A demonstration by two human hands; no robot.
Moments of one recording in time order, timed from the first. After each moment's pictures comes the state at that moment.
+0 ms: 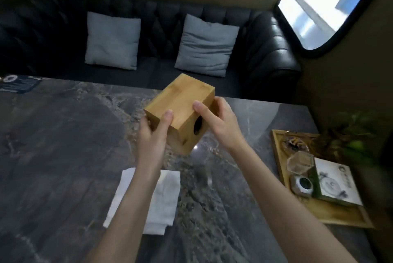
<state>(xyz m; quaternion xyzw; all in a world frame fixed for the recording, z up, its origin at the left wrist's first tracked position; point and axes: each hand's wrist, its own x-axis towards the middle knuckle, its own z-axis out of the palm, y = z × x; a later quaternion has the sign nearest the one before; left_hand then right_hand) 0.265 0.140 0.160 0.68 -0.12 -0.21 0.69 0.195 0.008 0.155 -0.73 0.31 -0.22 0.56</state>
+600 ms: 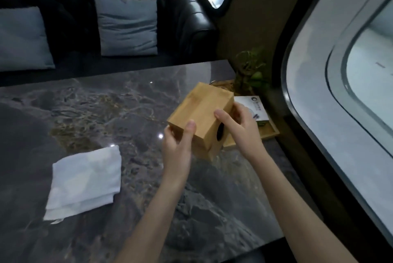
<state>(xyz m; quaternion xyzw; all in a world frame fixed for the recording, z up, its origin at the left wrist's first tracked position) 0.058 0.123 0.127 0.62 -0.22 -0.40 0.63 -0.053 0.025 0.123 -0.66 0.49 -0.32 0.47</state>
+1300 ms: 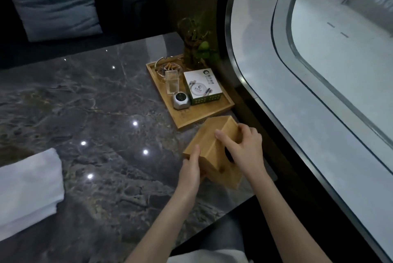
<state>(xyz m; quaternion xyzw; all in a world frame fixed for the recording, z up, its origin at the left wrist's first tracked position) -0.065 0.107 0.049 0.61 -0.04 -0.68 0.41 -0.186 0.056 0.068 -0.59 0.70 -0.22 0.34</state>
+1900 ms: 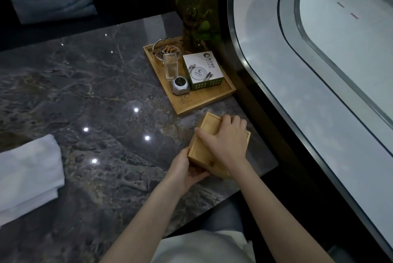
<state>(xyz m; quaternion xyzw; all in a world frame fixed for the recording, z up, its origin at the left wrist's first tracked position) -0.053 0.112 0.035 0.59 0.08 -0.72 0.36 -0.148 0.061 0.051 -0.67 0.72 -0.11 0.17</state>
